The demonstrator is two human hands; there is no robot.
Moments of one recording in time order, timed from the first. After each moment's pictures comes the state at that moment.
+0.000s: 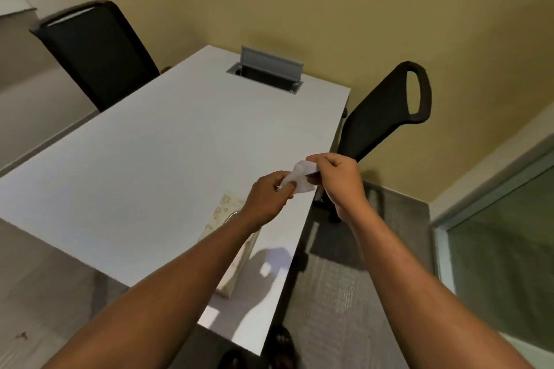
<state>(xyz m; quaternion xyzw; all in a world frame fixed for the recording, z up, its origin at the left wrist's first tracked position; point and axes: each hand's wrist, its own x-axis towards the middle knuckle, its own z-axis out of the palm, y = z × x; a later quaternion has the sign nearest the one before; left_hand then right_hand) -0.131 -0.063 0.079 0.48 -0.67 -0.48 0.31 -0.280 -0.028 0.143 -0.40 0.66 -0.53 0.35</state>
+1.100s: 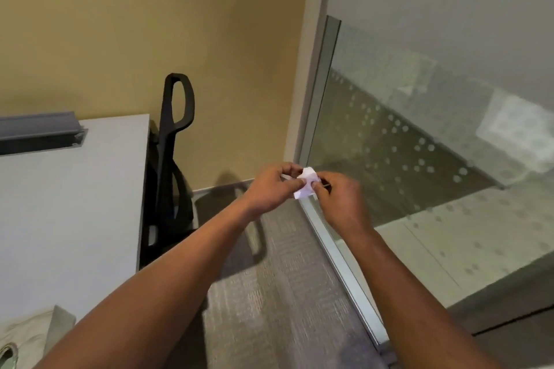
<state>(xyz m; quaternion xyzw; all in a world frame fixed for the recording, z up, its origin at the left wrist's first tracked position) -0.480 0.112 0.176 0.14 -0.78 -0.59 0.12 -0.553 0.262 0.167 -0.32 0.86 -0.39 -0.07</state>
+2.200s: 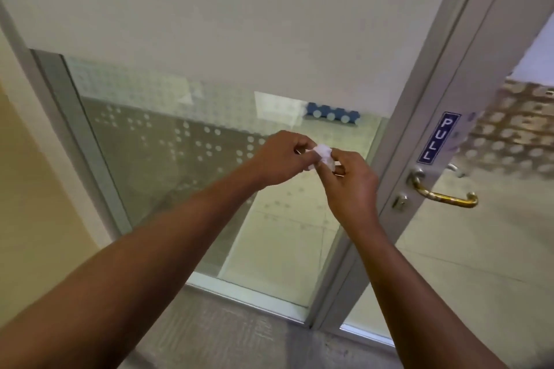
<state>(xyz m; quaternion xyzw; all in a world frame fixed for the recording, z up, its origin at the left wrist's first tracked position) -0.721 0.277 0.285 -0.37 -0.80 -0.48 -0.03 -0.630 0.407 0.244 0.09 0.84 -0.36 -0.40</state>
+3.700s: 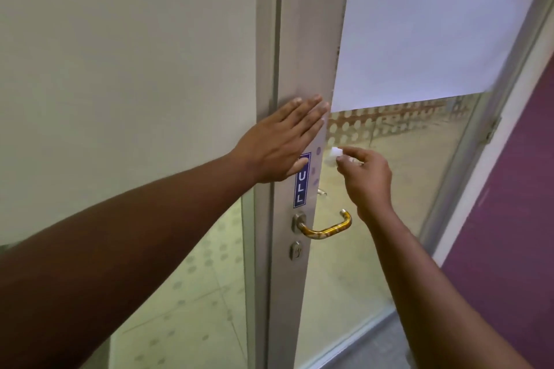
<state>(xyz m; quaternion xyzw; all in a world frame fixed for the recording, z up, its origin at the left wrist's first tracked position) -0.802 0.551 0.381 -0.70 -0.51 0.04 0.50 -0.623 0.623 0.318 0.41 0.63 -0.32 -0.57</state>
